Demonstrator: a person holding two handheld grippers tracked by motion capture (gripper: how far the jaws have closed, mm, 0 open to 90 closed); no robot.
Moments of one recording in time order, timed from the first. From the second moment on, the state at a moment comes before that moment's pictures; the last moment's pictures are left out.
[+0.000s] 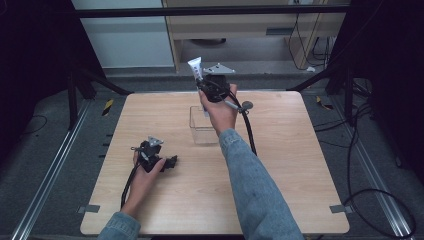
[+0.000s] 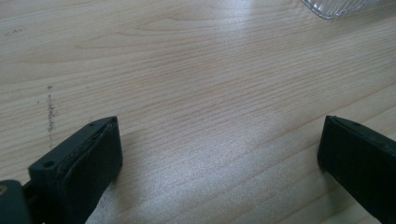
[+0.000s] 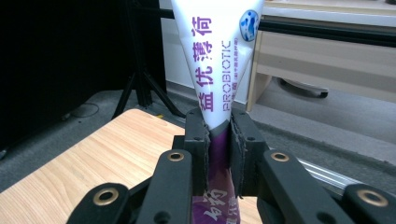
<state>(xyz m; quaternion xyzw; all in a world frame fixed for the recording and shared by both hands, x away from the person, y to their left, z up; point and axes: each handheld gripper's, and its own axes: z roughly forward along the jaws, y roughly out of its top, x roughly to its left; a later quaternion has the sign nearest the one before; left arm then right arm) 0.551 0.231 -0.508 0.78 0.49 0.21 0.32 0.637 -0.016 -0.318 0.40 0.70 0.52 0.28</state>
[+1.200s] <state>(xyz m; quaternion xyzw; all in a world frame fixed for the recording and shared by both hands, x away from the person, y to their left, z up) 0.551 0.231 -0.508 0.78 0.49 0.21 0.32 0.644 -0.004 -0.356 0.40 0.72 0.50 0.28</state>
